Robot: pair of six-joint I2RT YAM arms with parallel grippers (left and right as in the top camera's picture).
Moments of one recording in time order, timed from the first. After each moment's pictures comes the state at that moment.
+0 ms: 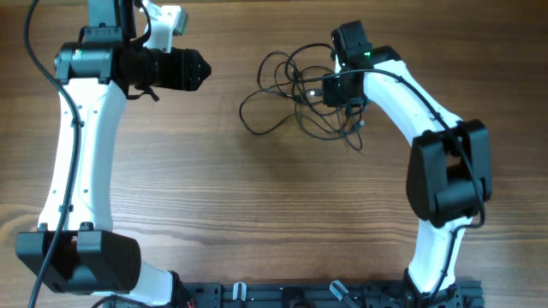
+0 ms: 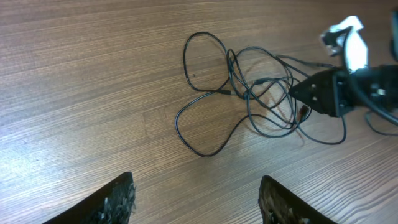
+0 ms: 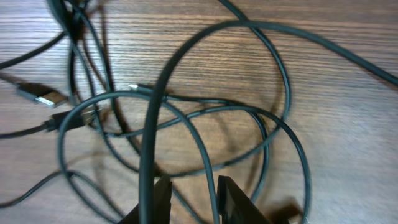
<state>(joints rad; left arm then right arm) 0.00 1.69 1.71 -1.06 0.44 0.13 0.30 2.11 1.62 -0.80 -0.02 0.26</state>
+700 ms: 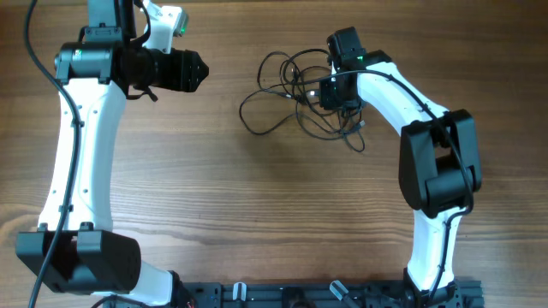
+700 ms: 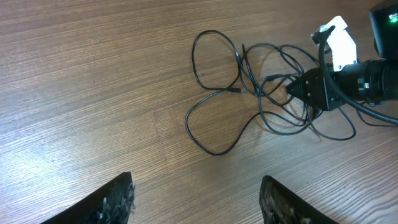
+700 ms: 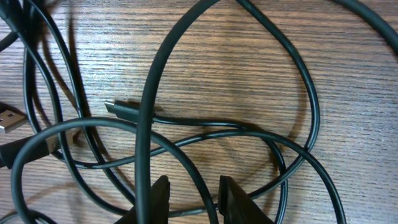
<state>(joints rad) 0.00 1.69 1.71 -1.06 0.41 0.17 0.30 2.19 1.62 -0.74 -0.02 0.27</state>
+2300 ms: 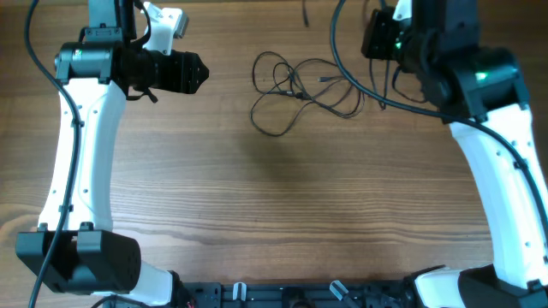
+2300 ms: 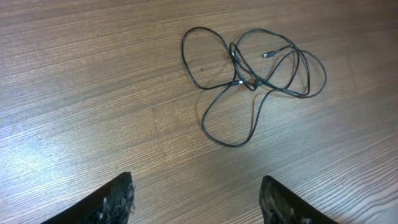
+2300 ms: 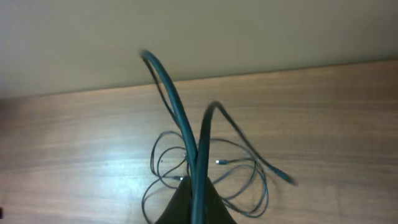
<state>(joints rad) 0.00 1.69 1.71 -1.07 0.41 0.17 0.30 1.57 1.87 -0.92 0.05 0.32</state>
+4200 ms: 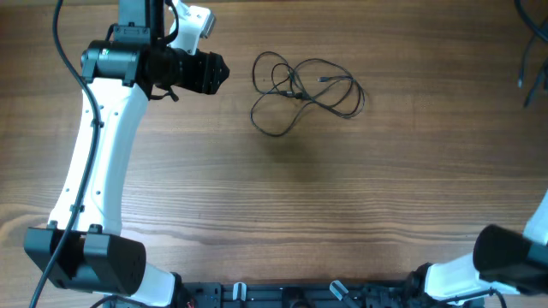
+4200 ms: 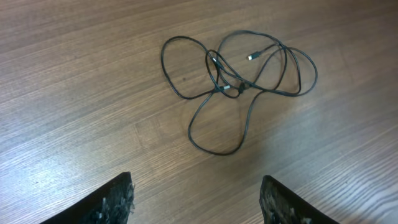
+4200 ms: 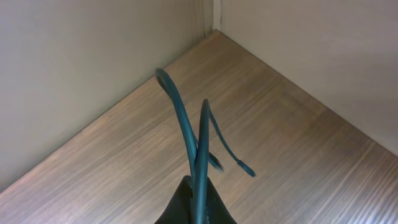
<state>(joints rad) -0.11 1.69 1.71 -1.02 0.36 0.16 -0.35 1.72 2.07 -1.06 0.25 0.31</state>
